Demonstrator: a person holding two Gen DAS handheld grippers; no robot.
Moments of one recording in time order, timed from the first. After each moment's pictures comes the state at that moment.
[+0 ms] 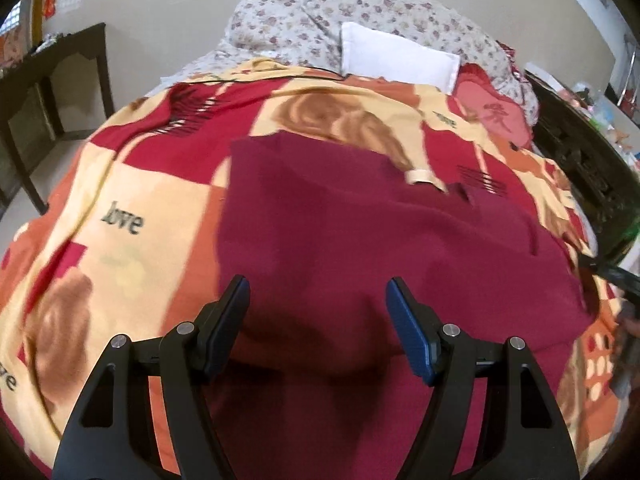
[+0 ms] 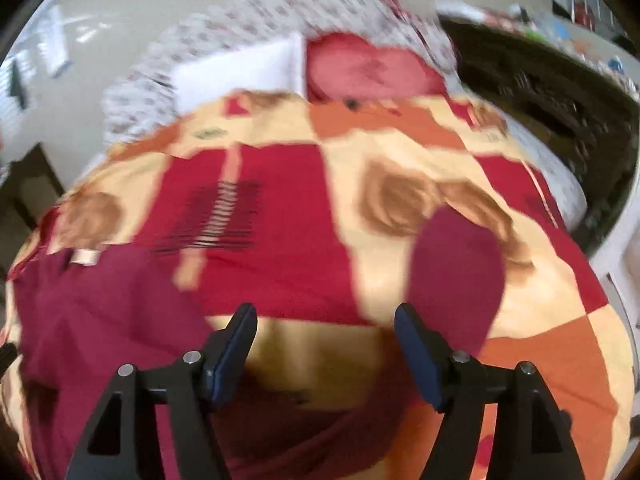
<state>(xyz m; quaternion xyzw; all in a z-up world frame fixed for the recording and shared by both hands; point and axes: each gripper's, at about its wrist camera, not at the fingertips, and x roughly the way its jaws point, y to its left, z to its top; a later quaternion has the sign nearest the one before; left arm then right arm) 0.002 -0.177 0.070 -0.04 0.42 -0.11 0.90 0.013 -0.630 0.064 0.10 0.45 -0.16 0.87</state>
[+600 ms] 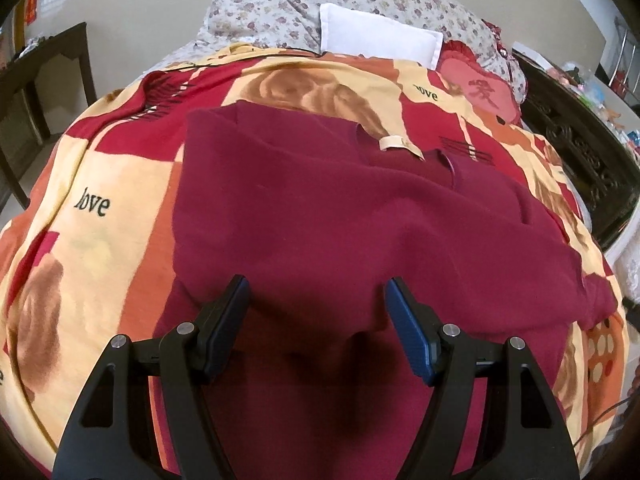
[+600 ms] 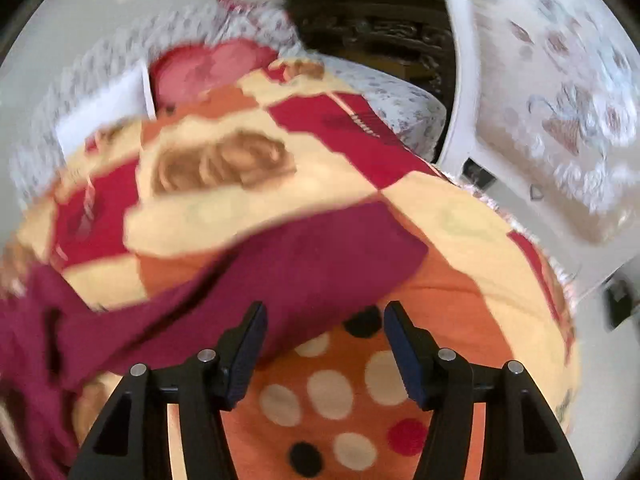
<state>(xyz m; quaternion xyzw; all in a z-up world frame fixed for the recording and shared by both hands) -0.004 -0.200 0.055 -0.03 0.44 -0.13 0.89 -0.171 -0.722 0.082 0.24 0.38 -0.26 0.85</state>
